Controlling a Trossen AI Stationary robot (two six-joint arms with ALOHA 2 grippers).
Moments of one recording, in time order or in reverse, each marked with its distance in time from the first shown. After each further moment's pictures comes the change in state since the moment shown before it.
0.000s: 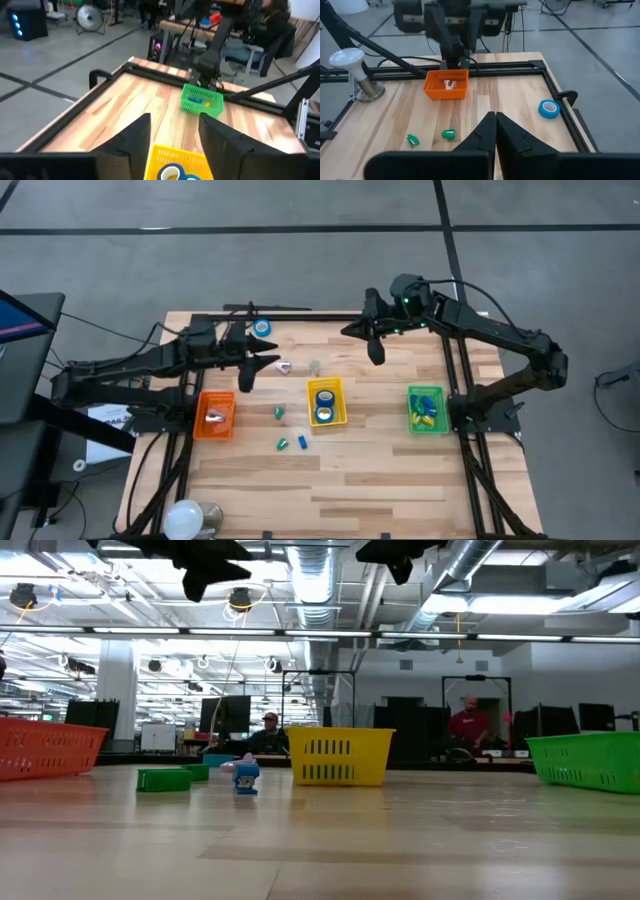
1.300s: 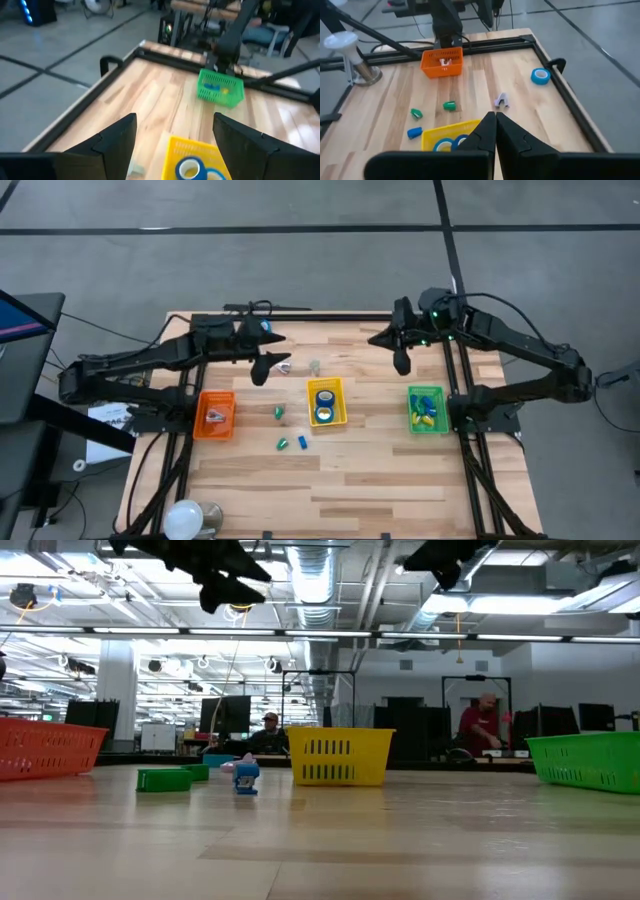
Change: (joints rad) left arm 0.066 0.148 0.076 -0.036 0.020 0.053; right arm 0.001 -0.257 -0.209 -0.103 0.079 0.049
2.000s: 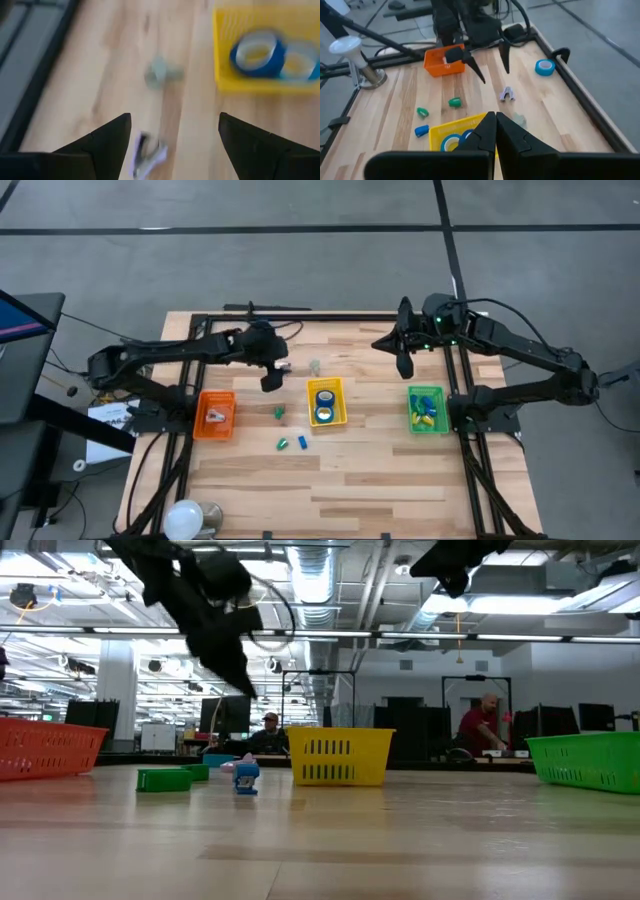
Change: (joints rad) left arm 0.084 0.341 0.000 -0.191 0.007 0.369; right arm 0.009 -0.049 -0.074 0.022 -0.002 0.068
